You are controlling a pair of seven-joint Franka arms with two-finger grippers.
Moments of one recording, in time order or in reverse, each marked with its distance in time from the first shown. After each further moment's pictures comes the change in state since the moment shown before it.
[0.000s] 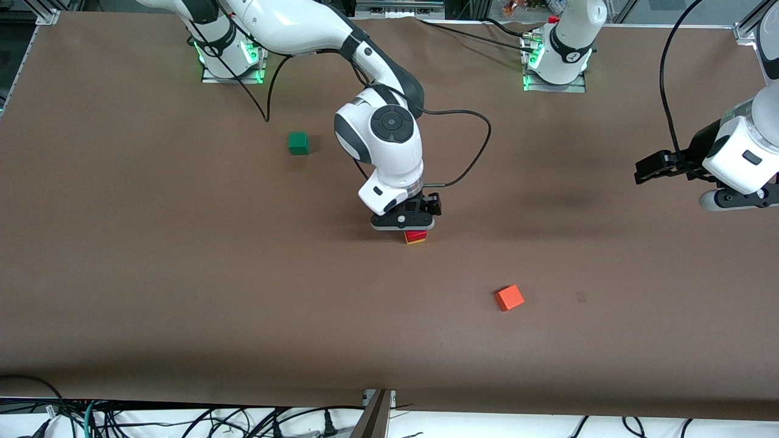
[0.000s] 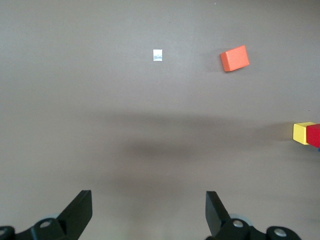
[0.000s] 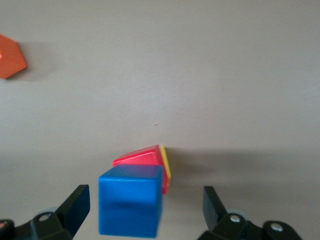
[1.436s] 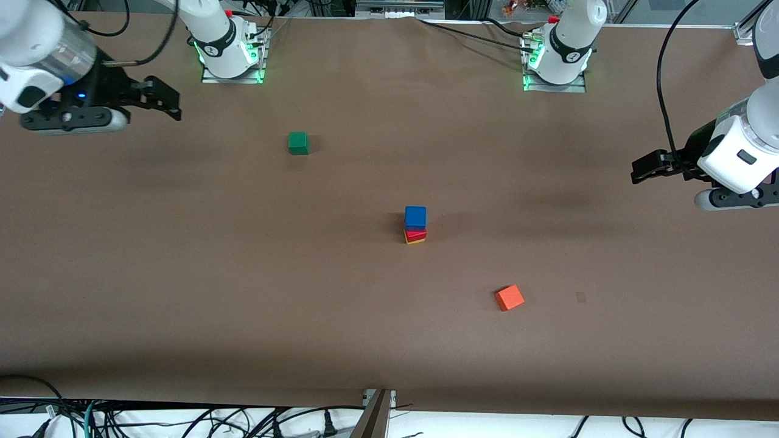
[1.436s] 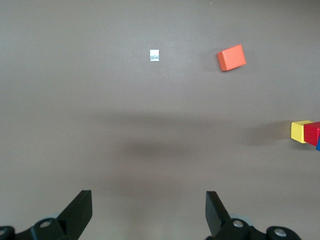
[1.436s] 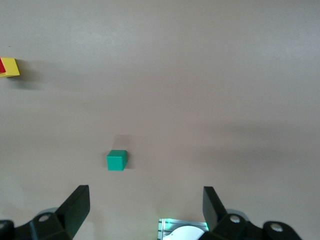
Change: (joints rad) left arm -0.004 0.001 -0.007 0.003 0.000 0.000 0.000; right arm -0.503 -0.915 -0.055 -0.584 0.021 -0.597 -0.672
